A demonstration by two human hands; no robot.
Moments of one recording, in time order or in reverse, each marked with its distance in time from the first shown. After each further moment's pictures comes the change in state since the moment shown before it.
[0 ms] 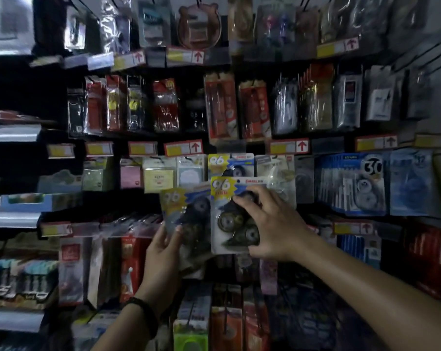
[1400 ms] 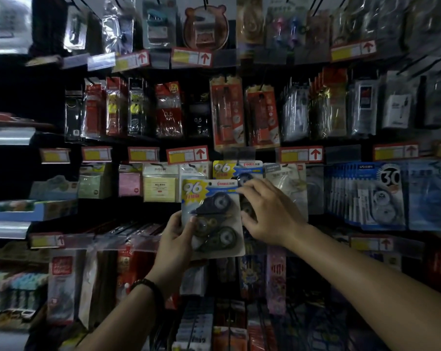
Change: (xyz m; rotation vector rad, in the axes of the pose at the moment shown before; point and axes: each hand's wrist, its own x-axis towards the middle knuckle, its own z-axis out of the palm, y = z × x) left_hand 0.061 0.005 0.014 0.147 -0.111 -0.004; right_hand 0.066 0.007 0.008 0.050 0.197 0.020
